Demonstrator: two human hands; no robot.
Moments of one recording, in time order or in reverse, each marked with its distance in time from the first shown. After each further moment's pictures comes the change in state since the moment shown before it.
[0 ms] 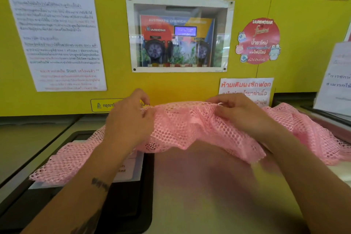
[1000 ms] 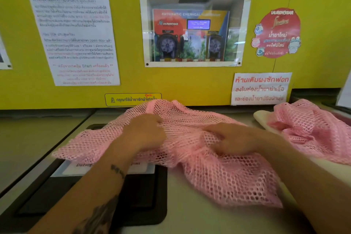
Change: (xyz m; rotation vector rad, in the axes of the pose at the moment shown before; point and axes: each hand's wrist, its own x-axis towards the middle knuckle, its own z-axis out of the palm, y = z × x) left_hand 0.000 -0.029 0.018 0.279 -0.626 -0.185; right_hand 0.007 0.029 0.048 -0.692 -0.541 0.161
